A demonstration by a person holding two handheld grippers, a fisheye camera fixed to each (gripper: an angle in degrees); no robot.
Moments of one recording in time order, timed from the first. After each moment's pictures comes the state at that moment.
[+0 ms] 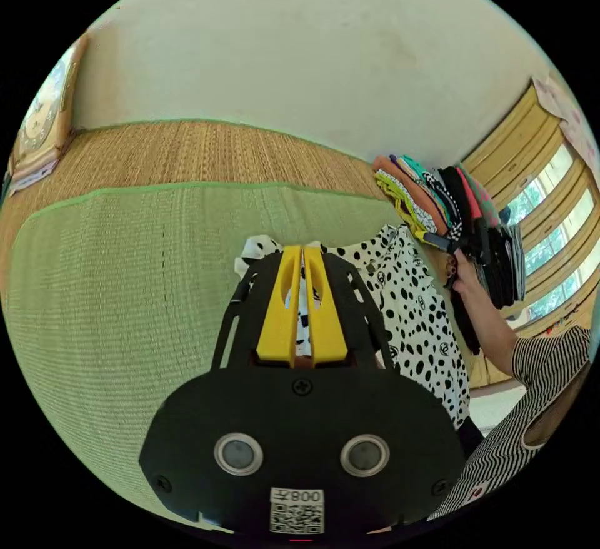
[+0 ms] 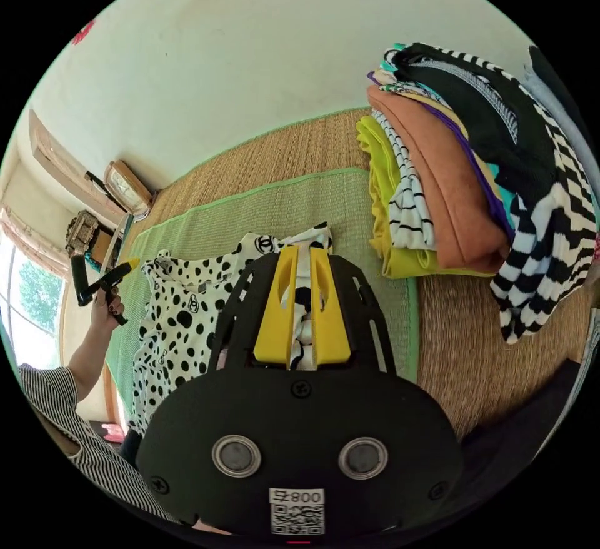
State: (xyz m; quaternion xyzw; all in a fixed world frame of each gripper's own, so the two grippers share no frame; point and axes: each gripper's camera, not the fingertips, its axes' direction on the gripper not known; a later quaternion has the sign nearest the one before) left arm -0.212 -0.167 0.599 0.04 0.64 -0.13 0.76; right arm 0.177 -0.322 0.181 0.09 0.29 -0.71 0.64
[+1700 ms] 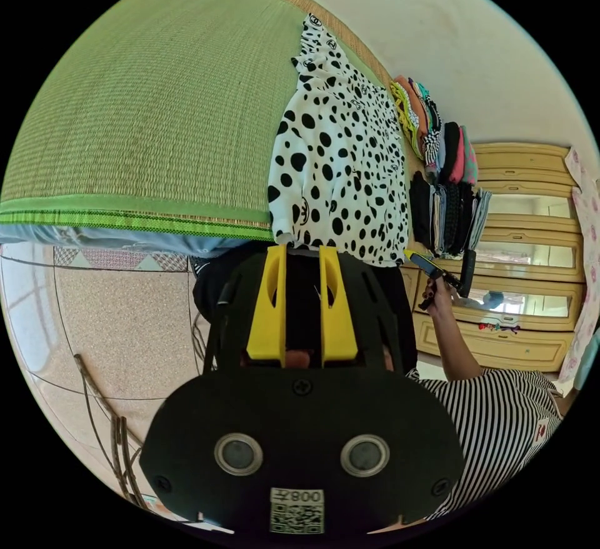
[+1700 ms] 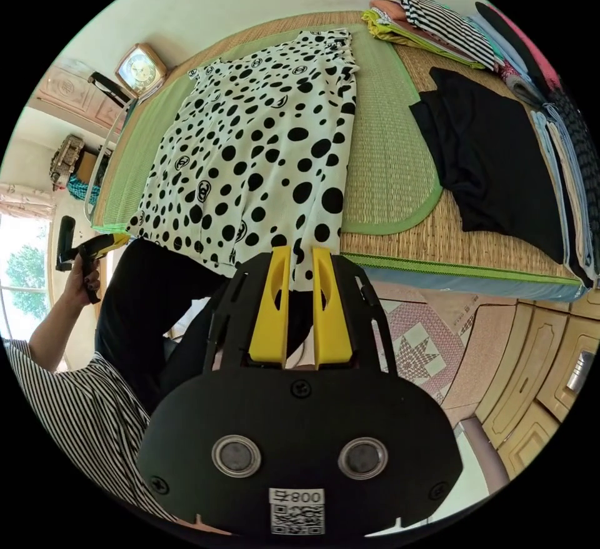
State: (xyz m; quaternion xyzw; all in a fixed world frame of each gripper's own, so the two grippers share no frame) left arm -0.248 0.374 0.360 -0.21 0.72 -0.20 0.63; right arm 0.574 -0.079 -0.004 0.02 0.45 -0.62 0.64
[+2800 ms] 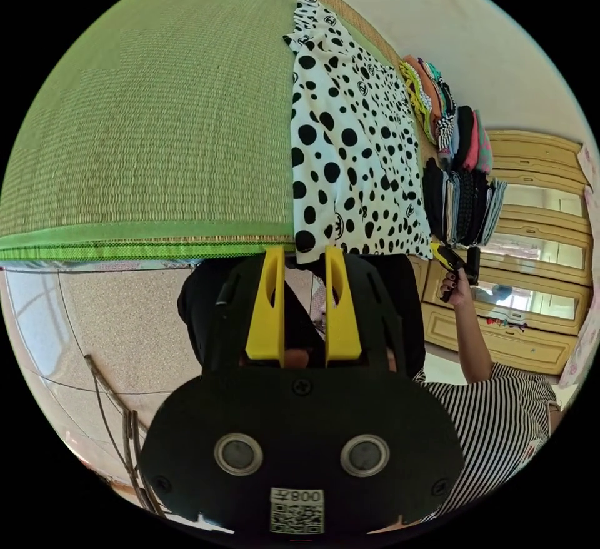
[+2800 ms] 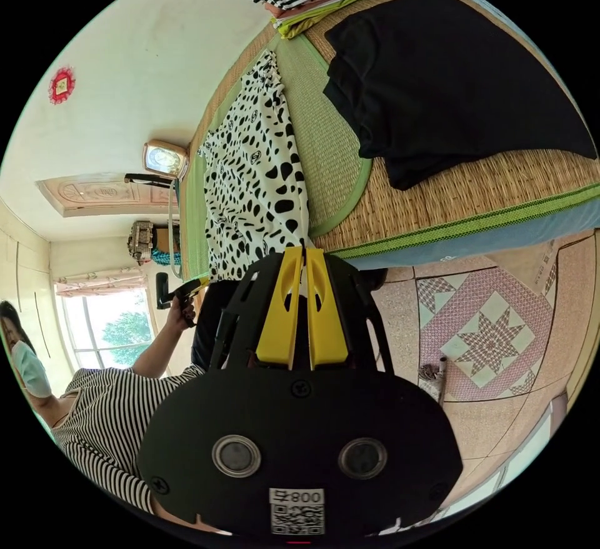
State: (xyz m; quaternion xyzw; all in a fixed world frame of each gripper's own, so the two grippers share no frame) left arm -0.208 0.423 0.338 -0.26 0.71 -0.15 0.64; right arm 0.500 -0.137 -0.194 -0.06 0.27 -0.51 0.81
